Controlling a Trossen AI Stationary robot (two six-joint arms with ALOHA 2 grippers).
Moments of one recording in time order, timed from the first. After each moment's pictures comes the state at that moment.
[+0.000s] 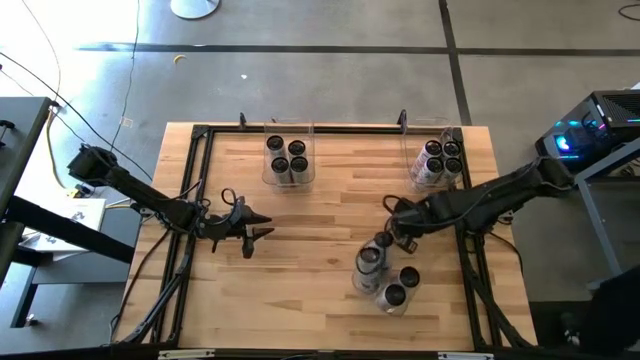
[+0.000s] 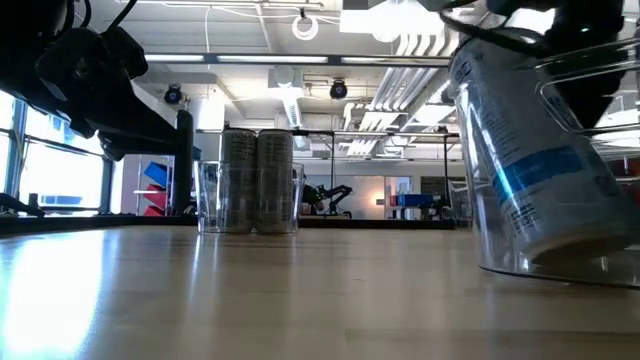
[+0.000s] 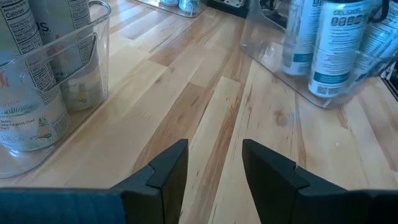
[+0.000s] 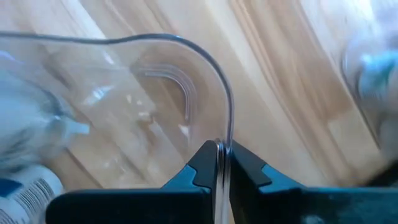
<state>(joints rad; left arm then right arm) -0.41 0.98 0.19 0.32 -0.57 -0.50 0.25 1.30 0.89 -1.10 0.19 0.83</state>
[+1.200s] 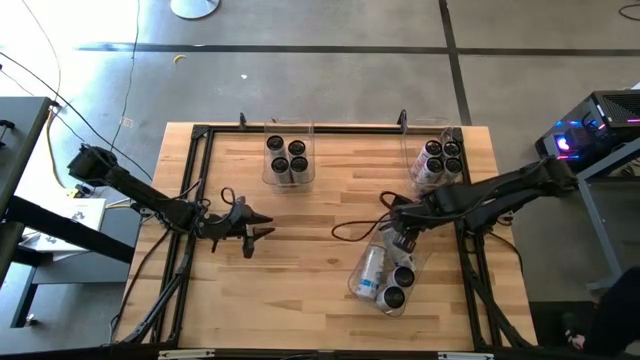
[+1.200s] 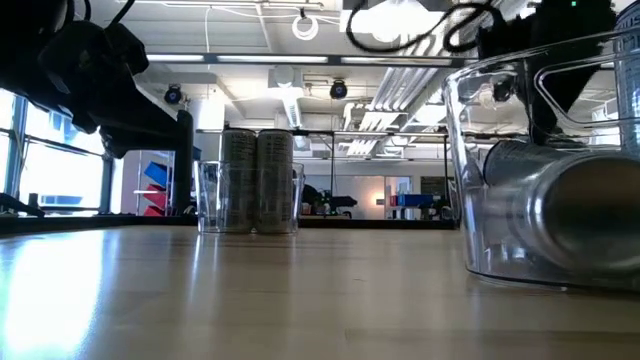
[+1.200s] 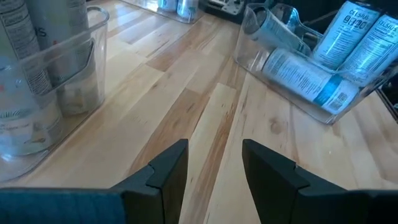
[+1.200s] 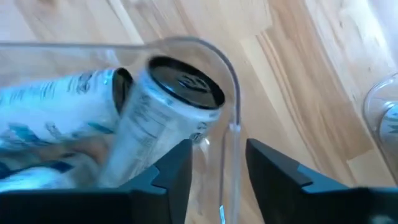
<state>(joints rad) -0.41 0.98 0.19 0.35 -0.57 -0.50 0.22 1.25 0.94 -1.04 0.15 0.70</state>
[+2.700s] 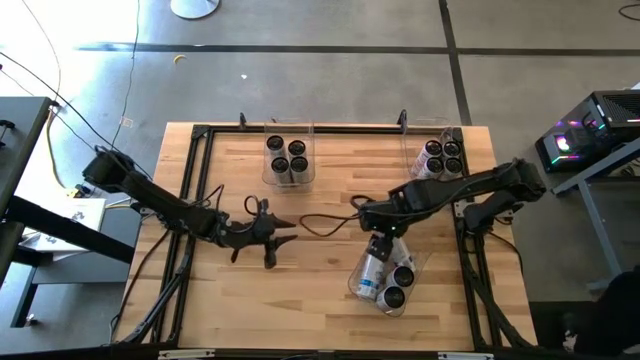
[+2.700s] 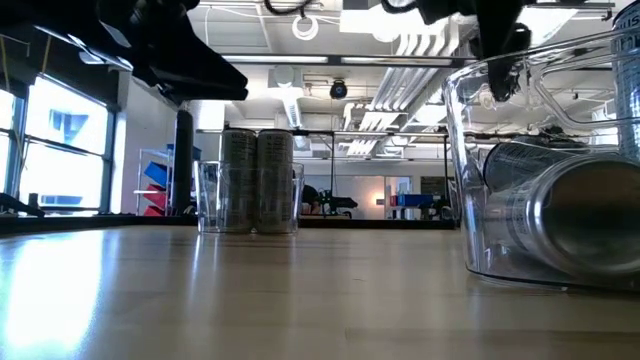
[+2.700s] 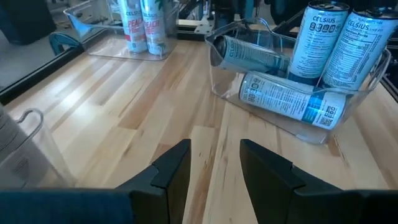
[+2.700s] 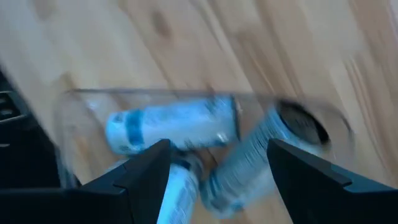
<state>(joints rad) -0.41 1.28 0.52 0.35 -0.58 -0.23 0.21 1.58 1.44 -1.20 -0.07 0.72</state>
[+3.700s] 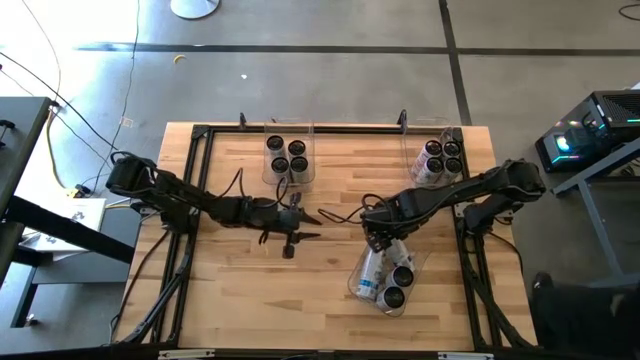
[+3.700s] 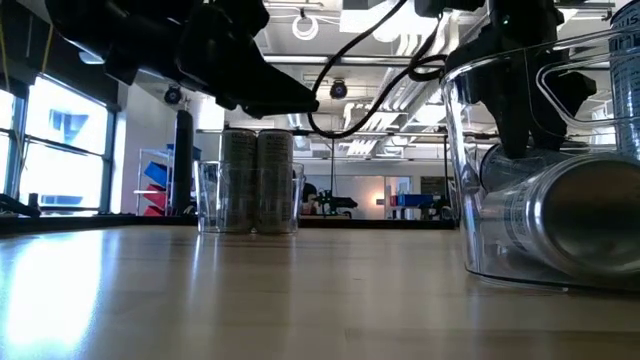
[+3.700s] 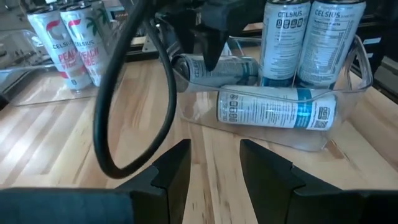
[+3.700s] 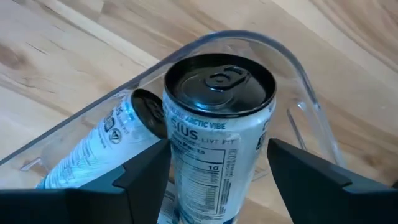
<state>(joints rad) -0.14 1.54 0.63 0.59 -0.08 0.08 0.18 1.58 1.16 -1.13 -0.03 1.21</state>
